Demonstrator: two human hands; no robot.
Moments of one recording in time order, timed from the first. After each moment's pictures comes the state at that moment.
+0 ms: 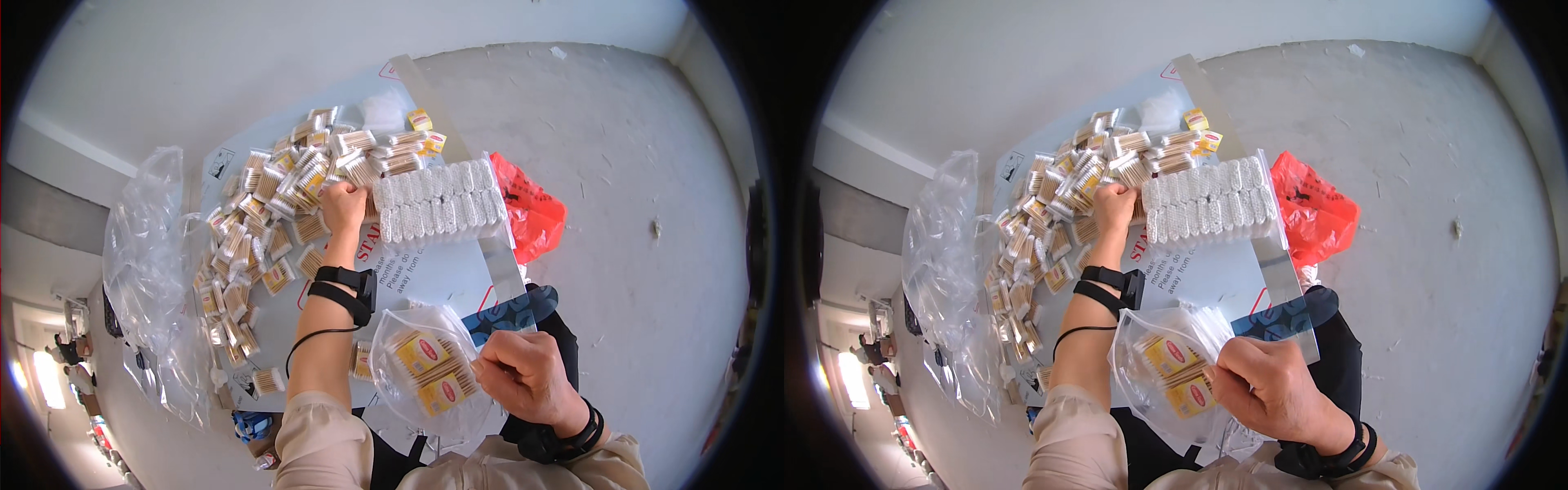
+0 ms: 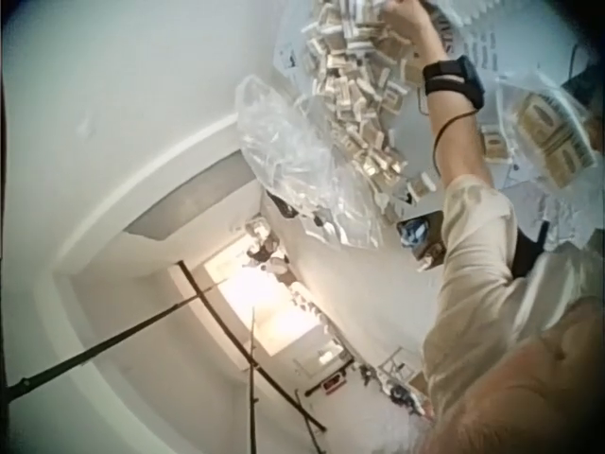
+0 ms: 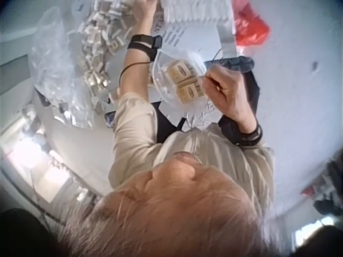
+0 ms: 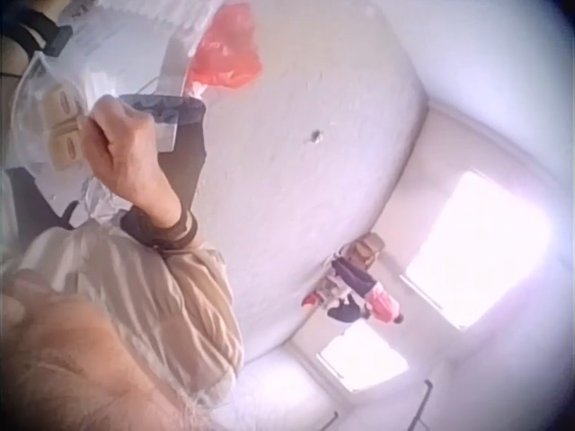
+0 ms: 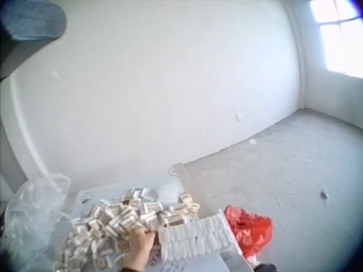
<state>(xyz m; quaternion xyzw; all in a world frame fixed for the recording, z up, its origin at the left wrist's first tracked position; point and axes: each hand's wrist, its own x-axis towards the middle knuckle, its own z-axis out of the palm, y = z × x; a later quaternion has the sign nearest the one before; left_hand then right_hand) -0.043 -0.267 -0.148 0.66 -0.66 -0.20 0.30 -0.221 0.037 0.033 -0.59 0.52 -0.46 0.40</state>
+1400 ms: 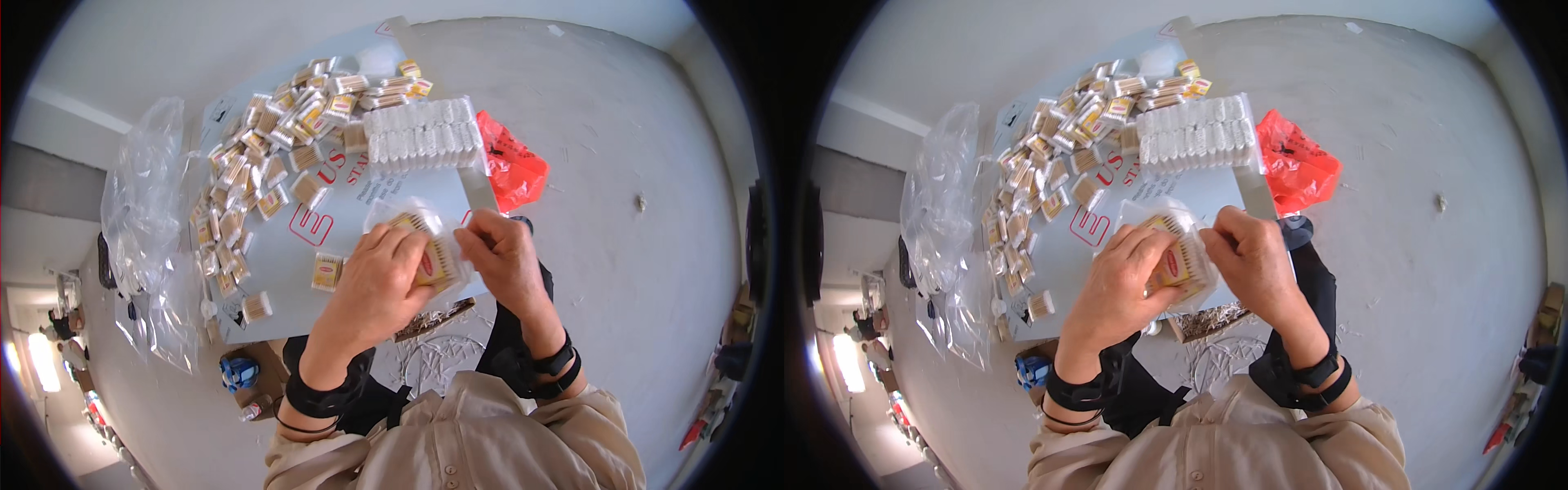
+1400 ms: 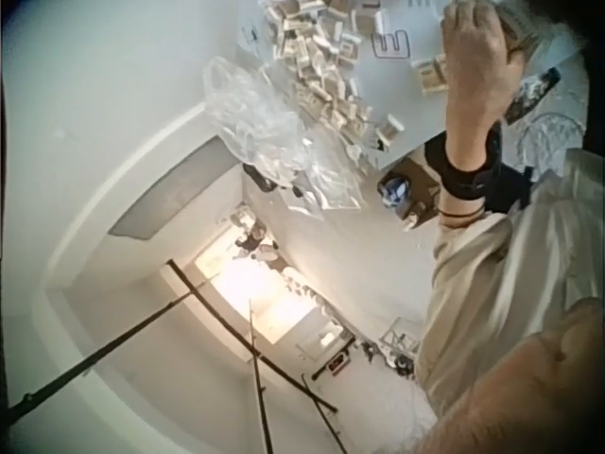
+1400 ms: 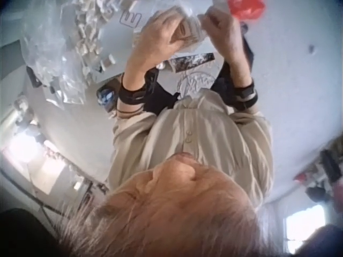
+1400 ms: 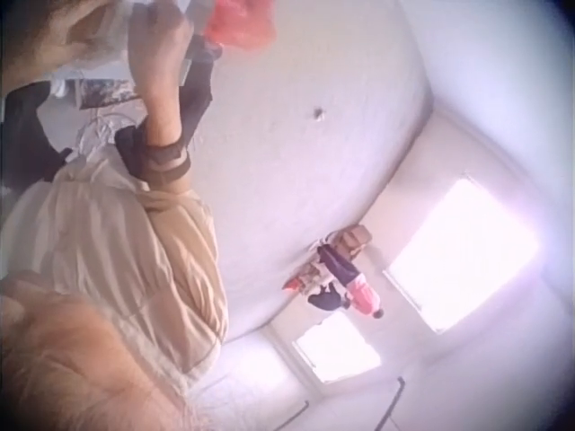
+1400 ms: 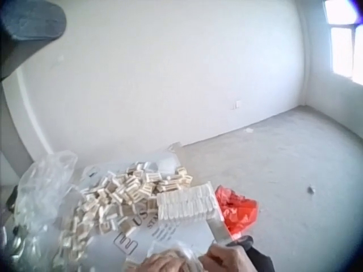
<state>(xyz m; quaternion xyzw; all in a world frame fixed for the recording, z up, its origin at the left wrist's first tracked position) -0.025 0.004 0.048 0.33 -0.89 -0.26 0.18 -0.210 0.050 0.008 -0.50 0.61 -0.48 0.38</state>
